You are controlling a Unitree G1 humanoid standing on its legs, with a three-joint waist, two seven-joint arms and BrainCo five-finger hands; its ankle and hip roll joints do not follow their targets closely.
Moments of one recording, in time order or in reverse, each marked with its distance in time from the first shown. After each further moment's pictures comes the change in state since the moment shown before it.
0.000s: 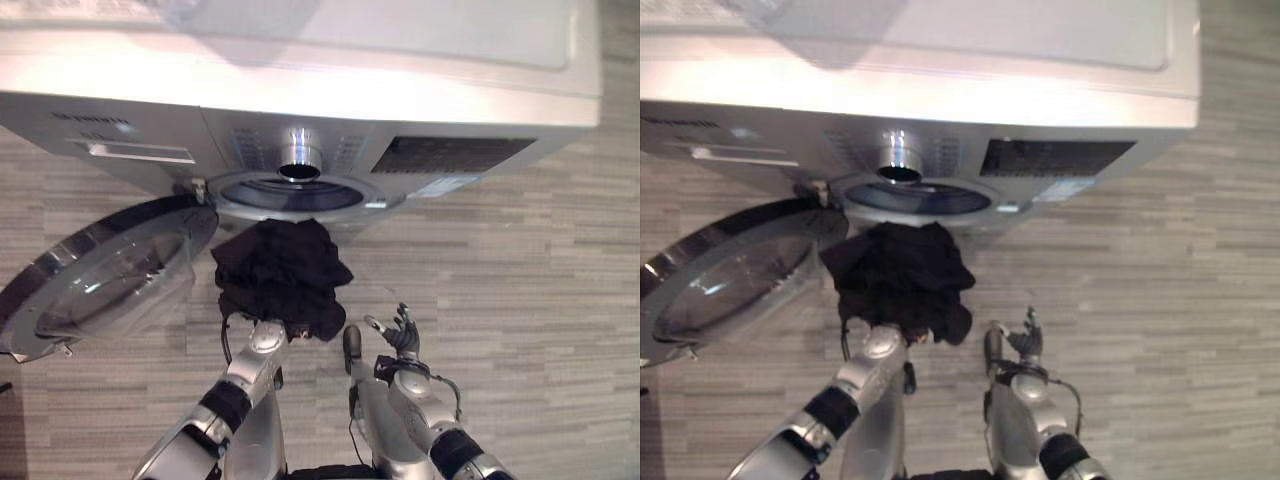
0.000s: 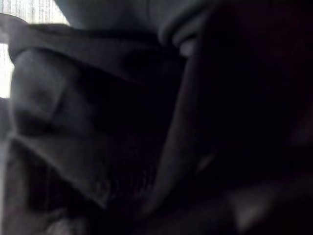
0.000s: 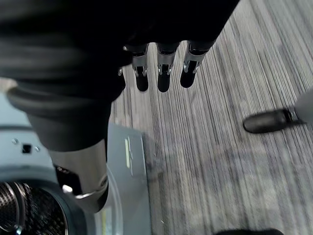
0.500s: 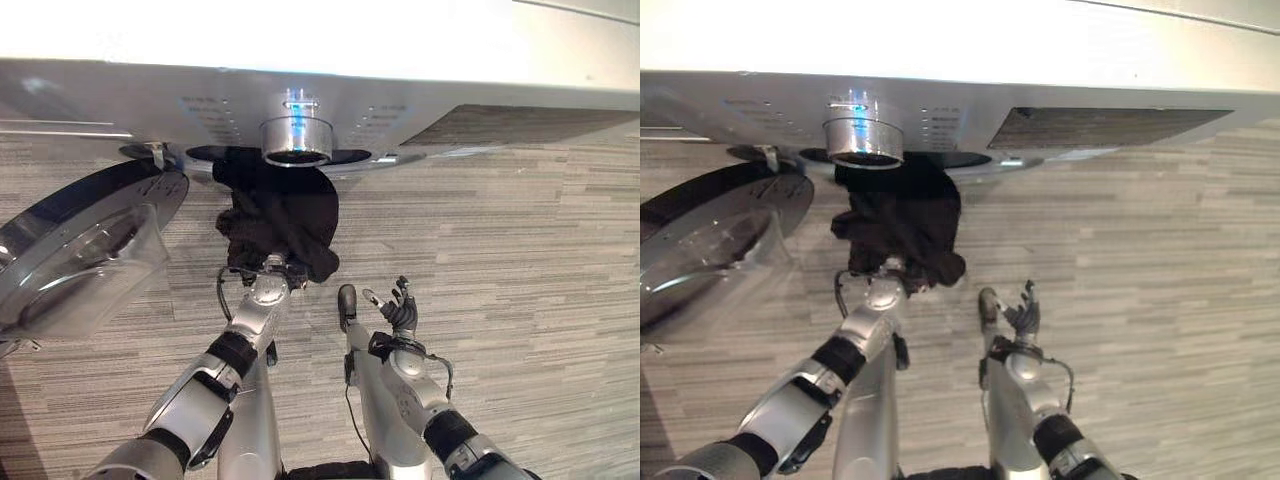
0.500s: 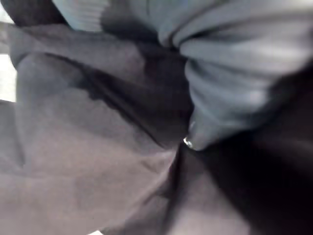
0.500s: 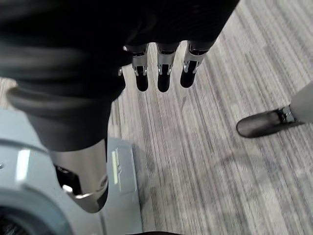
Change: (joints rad) left arm -0.283 -0.008 0.048 0.157 0.000 -0.035 0.103; right arm -0.080 0.003 0.003 -0.005 0.015 -0.088 -0.049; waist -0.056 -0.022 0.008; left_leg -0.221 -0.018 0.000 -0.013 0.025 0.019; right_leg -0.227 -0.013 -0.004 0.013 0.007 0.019
